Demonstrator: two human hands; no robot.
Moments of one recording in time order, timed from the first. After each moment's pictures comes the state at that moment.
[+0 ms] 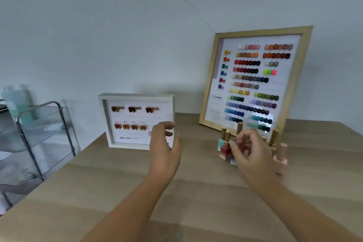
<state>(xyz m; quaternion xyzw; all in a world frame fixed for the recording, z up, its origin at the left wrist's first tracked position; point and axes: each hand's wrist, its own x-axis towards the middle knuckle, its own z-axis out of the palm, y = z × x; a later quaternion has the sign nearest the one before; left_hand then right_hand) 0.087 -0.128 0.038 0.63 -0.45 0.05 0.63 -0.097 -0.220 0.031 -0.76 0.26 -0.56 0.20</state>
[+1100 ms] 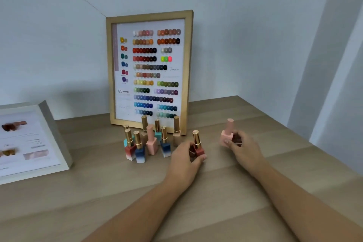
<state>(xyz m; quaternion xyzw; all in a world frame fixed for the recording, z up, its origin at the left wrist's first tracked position) -0.125 -0.263 -0.017 0.61 -0.65 -0.20 0.40 -0.310 -0.318 -0.014 -0.65 0.56 -0.43 0.28</state>
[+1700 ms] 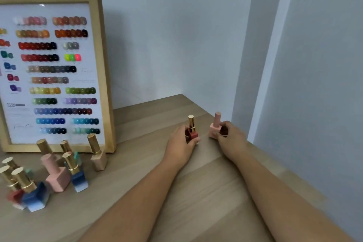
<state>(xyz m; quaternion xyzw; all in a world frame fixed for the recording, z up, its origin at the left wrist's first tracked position) -0.281 -0.392 -0.025 0.53 -0.71 -0.23 0.39 -0.444 -0.373 -0.019 -0.57 0.67 -0.45 0.19</state>
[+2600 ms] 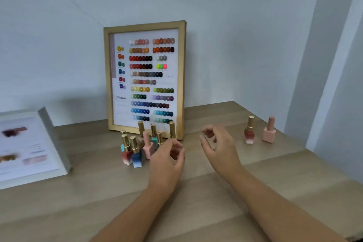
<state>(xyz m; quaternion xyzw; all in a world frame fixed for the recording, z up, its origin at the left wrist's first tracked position) -0.113 -0.242 -0.004 0.57 -0.64 -0.04 0.51 -0.267 -0.287 0.010 -0.73 0.41 -0.54 0.08</state>
